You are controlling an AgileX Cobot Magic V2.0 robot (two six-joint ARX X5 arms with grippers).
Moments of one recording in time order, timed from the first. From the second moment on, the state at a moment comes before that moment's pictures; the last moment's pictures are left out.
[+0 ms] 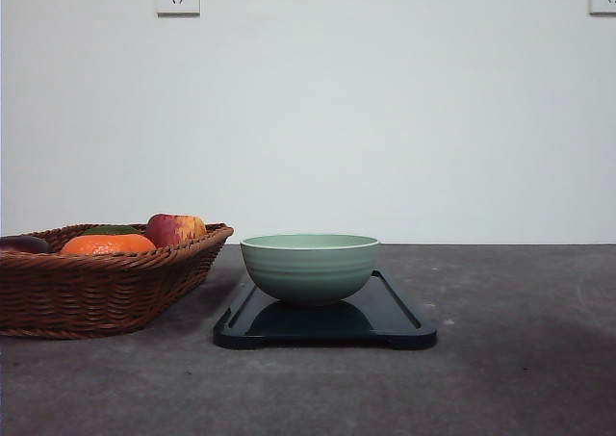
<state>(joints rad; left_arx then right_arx) 0.00 0.00 0.03 -0.15 0.10 -0.05 0.06 0.00 0.02 -0.12 0.03 0.00</state>
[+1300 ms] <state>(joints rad) 0.00 0.00 0.03 -0.15 0.10 -0.05 0.06 0.00 0.02 -0.12 0.03 0.00</state>
